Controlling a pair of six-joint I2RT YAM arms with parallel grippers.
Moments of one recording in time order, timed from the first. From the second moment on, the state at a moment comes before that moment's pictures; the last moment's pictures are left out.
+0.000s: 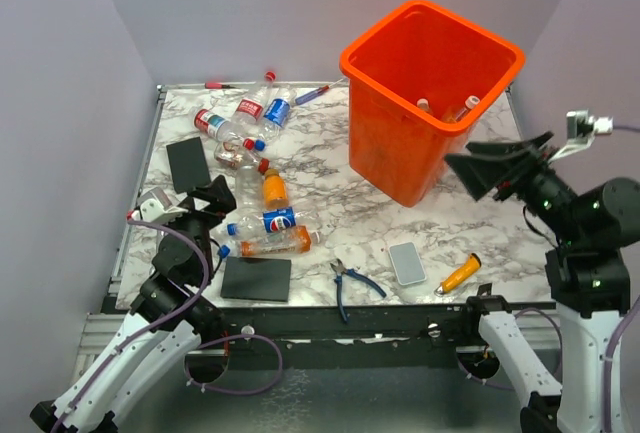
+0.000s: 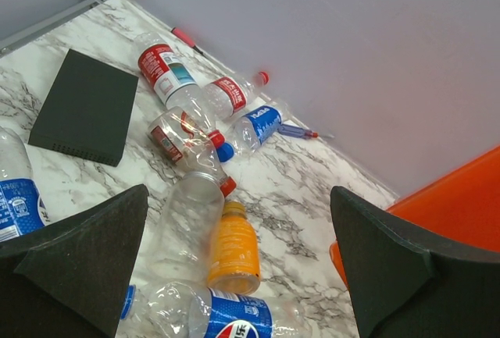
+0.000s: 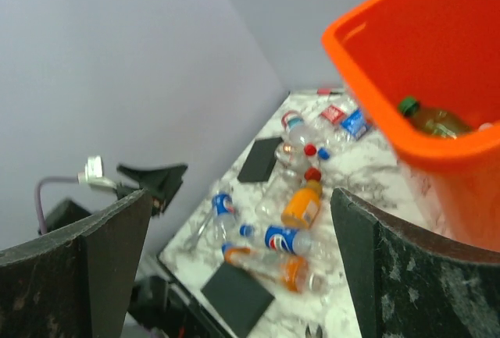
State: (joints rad) left arm -0.63 0.30 0.45 -0.11 -0.85 -0.58; right arm 0.02 0.72 1.29 -0.37 -0.59 0.66
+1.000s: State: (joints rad) left arm -0.63 0.67 0.51 -0.28 -0.62 -0.75; right arm 0.09 0.14 0.32 -0.38 -0.67 0.68
